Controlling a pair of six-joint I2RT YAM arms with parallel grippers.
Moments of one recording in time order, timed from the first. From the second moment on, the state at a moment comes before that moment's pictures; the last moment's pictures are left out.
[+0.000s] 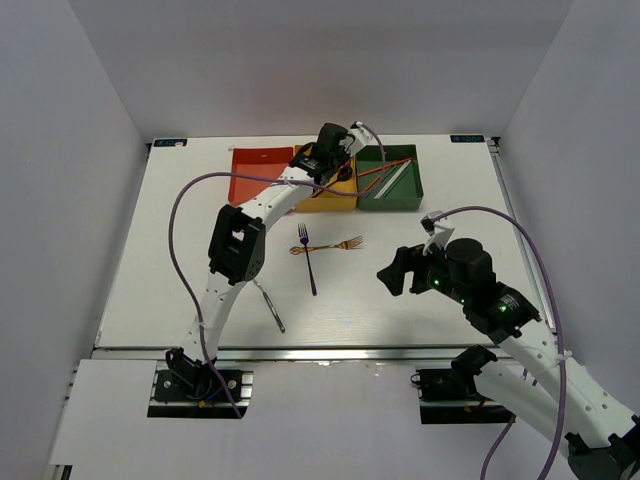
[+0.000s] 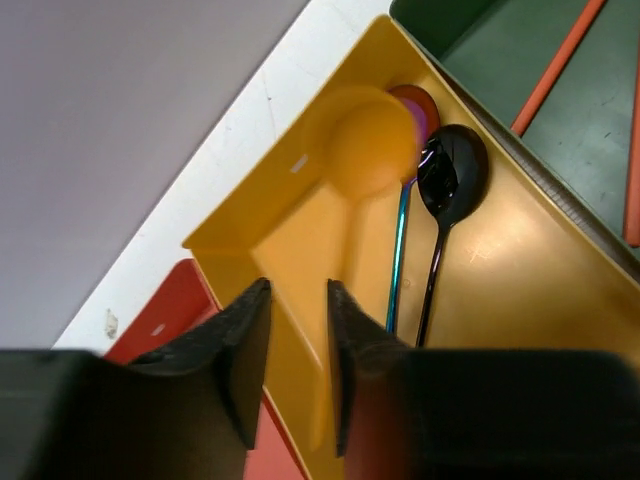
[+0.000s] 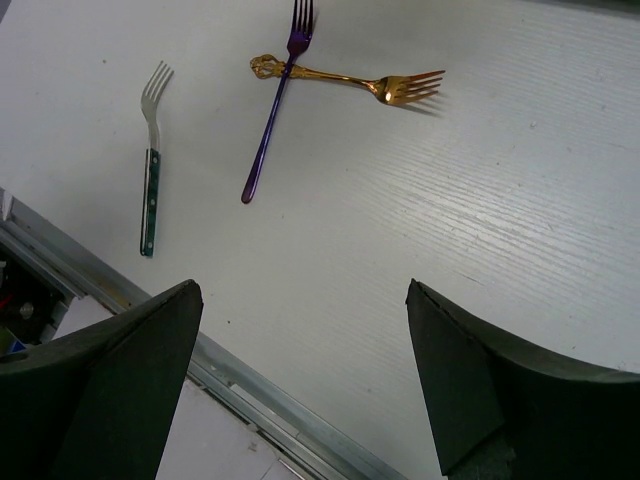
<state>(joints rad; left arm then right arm) -0.59 2.43 2.22 -0.31 -0.30 0.53 0.62 0.67 0.67 -0.46 -0.11 0.33</state>
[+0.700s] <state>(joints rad) -0.56 1.86 1.77 -0.28 -0.42 -0.20 0.62 0.71 0.71 -0.47 -0.03 0.34</state>
